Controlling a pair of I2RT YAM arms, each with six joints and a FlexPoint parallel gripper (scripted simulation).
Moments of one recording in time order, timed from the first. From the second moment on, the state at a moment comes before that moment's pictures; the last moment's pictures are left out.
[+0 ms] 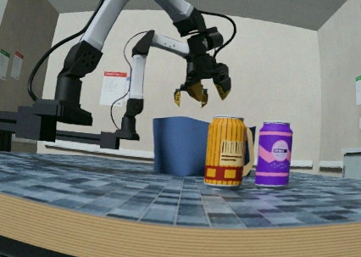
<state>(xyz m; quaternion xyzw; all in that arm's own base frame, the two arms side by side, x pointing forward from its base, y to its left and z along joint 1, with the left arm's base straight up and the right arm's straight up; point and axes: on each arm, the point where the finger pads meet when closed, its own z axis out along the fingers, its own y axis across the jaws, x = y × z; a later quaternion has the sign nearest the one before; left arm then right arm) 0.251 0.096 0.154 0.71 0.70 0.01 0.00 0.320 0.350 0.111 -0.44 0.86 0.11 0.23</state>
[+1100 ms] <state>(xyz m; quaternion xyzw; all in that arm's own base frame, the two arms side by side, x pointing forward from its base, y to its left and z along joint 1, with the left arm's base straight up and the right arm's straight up) 0.251 0.096 0.154 0.71 0.70 0.01 0.00 0.407 0.214 0.078 -0.36 0.90 0.08 0.22</state>
